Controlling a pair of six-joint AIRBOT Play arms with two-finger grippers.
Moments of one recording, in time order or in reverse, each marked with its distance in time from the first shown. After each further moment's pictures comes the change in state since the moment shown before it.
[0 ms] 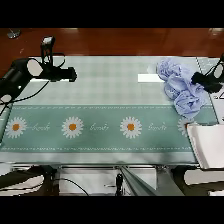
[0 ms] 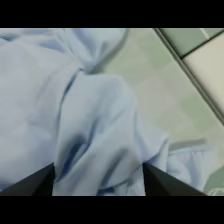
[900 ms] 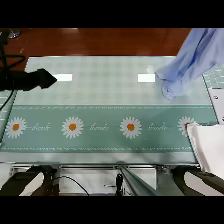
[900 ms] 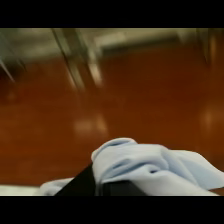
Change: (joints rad) left arm 0.201 0.499 -0.177 -0.320 -0.322 0.163; right arm 0.148 0.422 0.641 0.686 0.109 -0.615
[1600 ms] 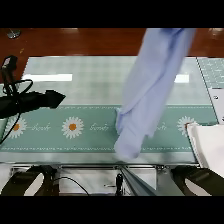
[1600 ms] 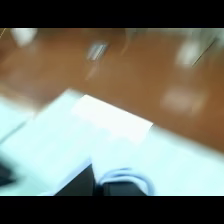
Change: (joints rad) left arm -0.051 0.184 -0.254 -0.023 0.119 0.021; right arm 0.492 0.138 -0.222 -0.013 0.138 -0.016
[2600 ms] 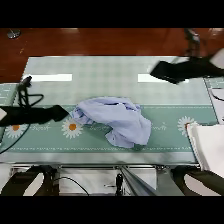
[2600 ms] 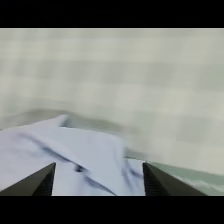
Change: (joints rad) left arm 0.037 -0.057 -0.132 -0.018 -0.165 -0.085; right arm -0.303 -0.134 -0.496 0.008 -0.015 0.152
